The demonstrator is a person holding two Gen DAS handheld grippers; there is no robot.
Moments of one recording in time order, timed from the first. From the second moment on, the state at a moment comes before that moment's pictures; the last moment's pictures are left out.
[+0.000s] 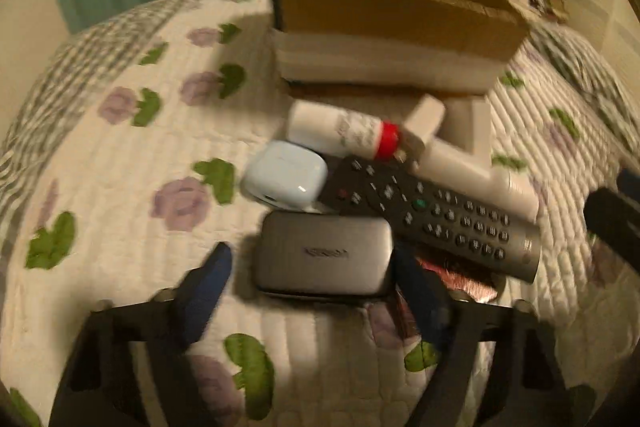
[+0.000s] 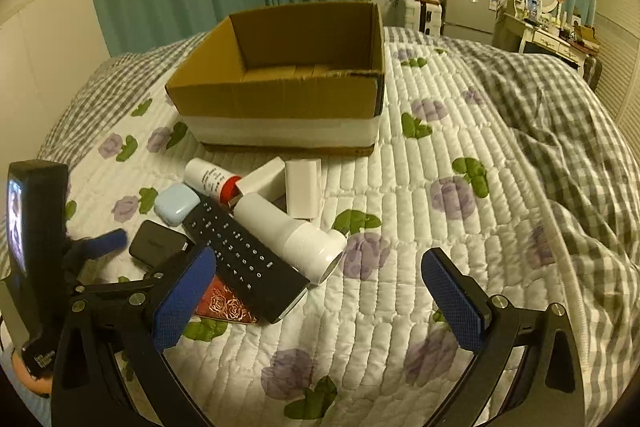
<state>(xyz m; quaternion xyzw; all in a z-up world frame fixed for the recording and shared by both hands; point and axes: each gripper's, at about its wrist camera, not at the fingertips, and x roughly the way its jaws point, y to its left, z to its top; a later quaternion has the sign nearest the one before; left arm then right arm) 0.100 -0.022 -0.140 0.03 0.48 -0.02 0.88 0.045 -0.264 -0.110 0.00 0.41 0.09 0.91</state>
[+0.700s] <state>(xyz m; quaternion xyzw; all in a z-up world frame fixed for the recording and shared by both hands) 0.088 0.031 -0.084 0.02 0.43 0.01 0.90 0.071 -0.174 -0.142 -0.13 0.45 0.17 0.86</state>
